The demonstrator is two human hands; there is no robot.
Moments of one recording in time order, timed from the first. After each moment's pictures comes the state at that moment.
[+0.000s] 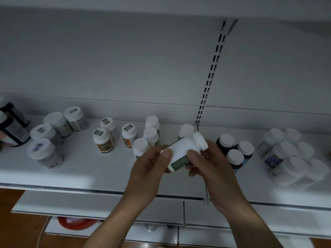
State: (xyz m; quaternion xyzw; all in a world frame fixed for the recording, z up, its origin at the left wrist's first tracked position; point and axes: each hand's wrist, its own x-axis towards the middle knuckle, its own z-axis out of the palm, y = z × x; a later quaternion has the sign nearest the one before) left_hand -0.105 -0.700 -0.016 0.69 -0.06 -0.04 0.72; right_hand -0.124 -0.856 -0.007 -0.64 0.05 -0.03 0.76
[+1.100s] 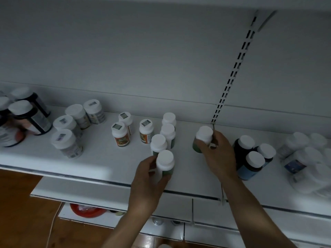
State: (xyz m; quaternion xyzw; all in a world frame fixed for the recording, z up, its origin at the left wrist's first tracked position) left_hand -0.107 -0.657 -0.096 0.82 0.06 0.01 0.56; right_hand -0.050 -0.860 -0.071 -0.84 0.14 -0.13 0.50
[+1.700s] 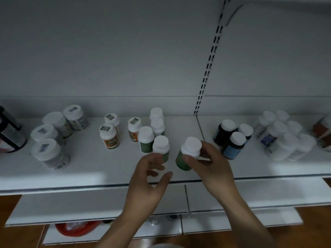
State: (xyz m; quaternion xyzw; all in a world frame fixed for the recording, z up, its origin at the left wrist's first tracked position) left_hand -0.126 -0.640 -0.076 0.79 -0.09 0.02 0.60; right_hand -0.144 -0.816 -0.046 -0.78 0.15 -0.13 0.59
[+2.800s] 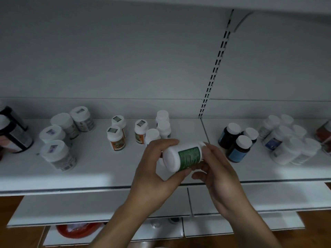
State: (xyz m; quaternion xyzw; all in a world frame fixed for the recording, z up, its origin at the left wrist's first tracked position) left_hand -0.118 -0.636 -0.018 0.76 -0.23 0.06 0.61; right_hand -0.156 -0.788 -0.014 -0.60 0.14 -0.07 0.79
